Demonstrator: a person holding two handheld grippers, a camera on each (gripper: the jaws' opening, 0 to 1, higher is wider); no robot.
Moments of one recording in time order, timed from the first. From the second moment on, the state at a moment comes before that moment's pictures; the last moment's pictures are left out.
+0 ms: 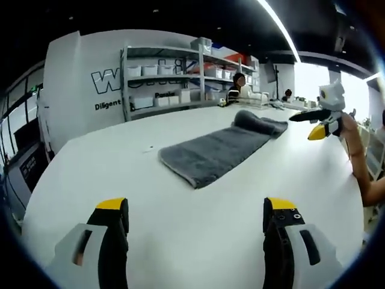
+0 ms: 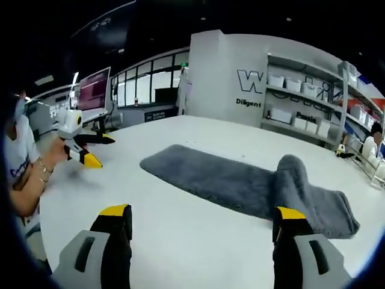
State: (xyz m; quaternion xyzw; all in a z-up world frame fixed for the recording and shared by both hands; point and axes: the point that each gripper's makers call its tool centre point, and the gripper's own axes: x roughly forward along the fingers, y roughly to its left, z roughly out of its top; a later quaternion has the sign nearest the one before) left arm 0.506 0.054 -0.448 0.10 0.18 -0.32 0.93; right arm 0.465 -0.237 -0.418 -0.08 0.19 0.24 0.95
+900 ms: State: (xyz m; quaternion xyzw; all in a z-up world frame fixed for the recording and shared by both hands) left arm 0.594 -0.001 -0.458 0.08 0.19 -0.30 0.93; right arm 0.454 -0.207 -0.400 -0.03 0.15 0.32 0.94
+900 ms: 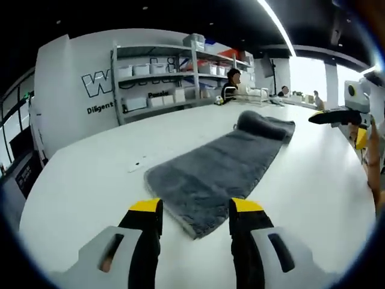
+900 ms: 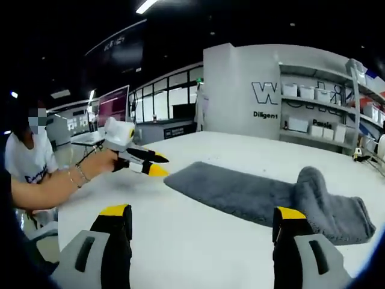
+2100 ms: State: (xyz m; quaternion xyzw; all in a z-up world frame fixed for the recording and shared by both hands) left arm 0.610 -0.010 -0.496 0.17 0.24 -0.31 0.90; right arm 0.462 -0.210 -0.407 -0.02 0.17 0.32 0.93
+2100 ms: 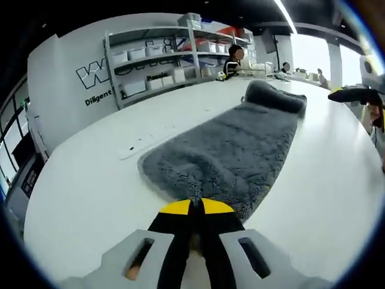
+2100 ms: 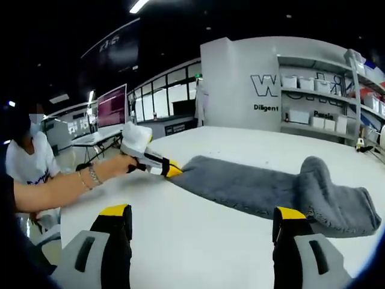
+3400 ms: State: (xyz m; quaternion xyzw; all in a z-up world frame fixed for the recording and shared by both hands) left arm 0.606 0.123 -0.494 0.21 0.26 -0.22 0.91; right arm 0.453 -0.202 -0.428 -0.04 0.20 0.32 0.93
